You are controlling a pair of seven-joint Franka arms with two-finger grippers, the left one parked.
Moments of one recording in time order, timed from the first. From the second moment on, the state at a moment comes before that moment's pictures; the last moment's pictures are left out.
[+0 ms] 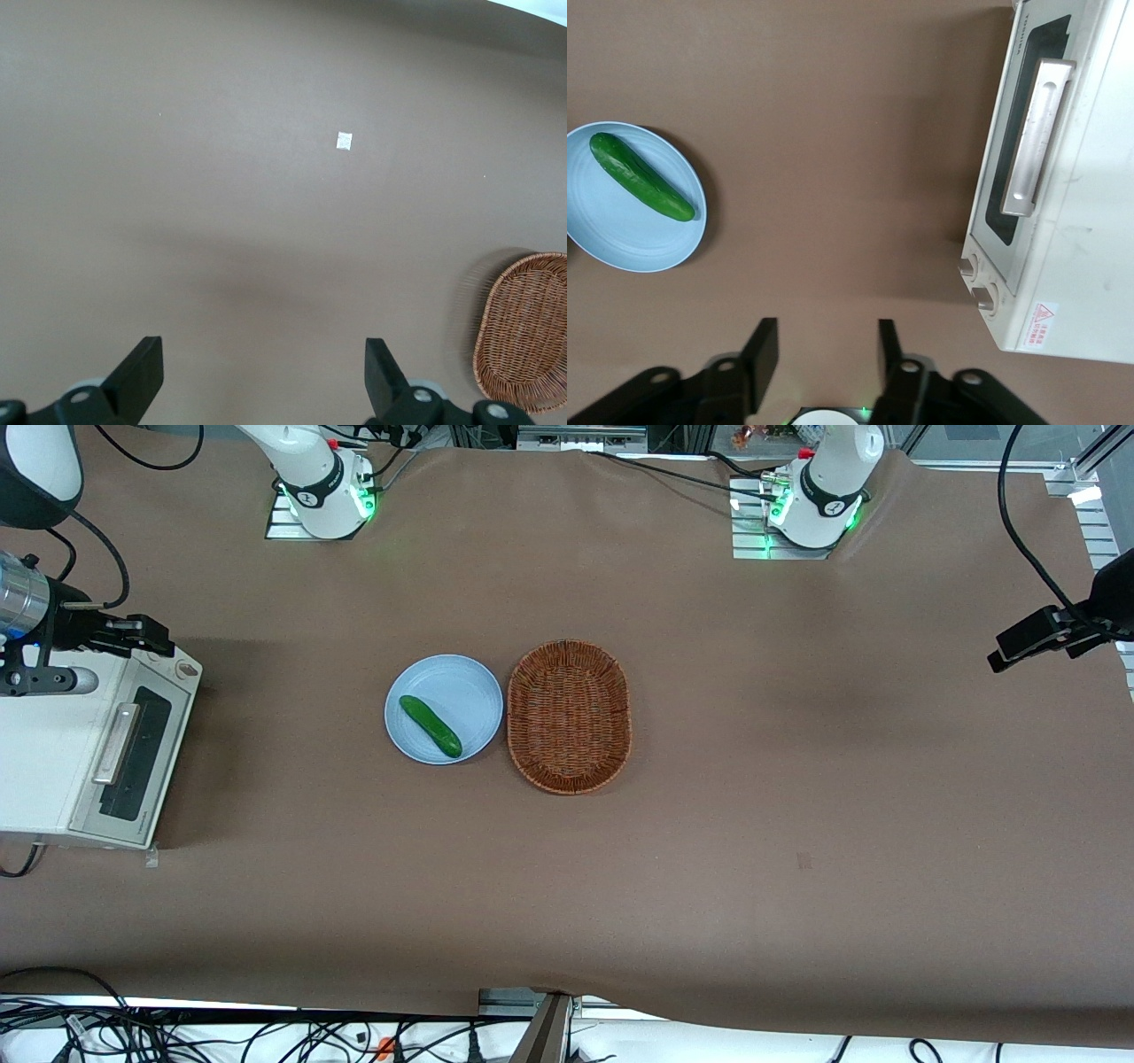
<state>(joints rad) 0.04 0.06 -0.09 -1.69 -0.01 1.55 -0.08</state>
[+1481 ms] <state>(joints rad) 0.18 0.41 -0.14 -1.75 -0.82 1.80 0.40</state>
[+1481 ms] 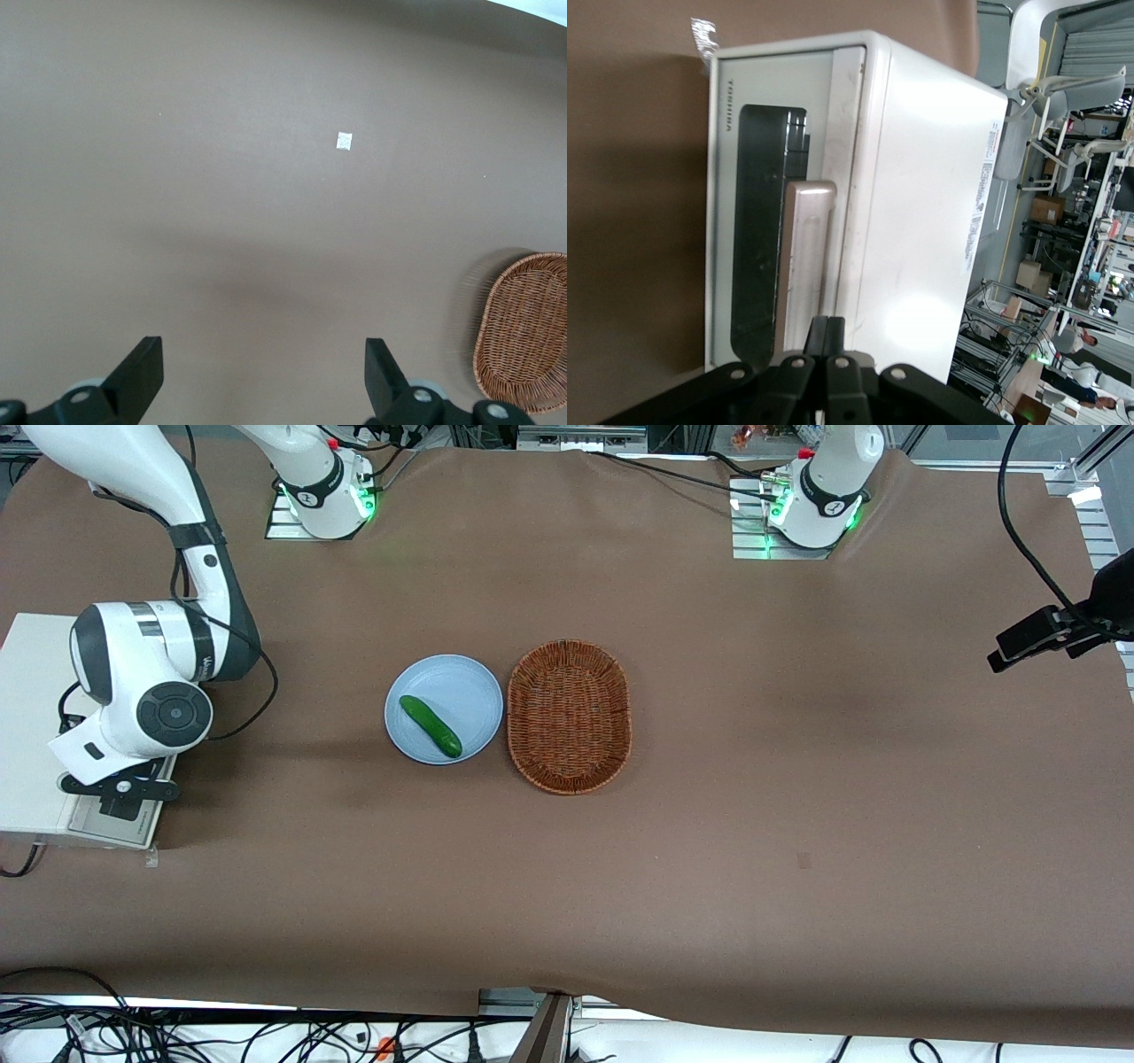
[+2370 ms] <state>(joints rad) 0.17 0.46 -0.17 -1.77 -0.83 1.87 0.46</state>
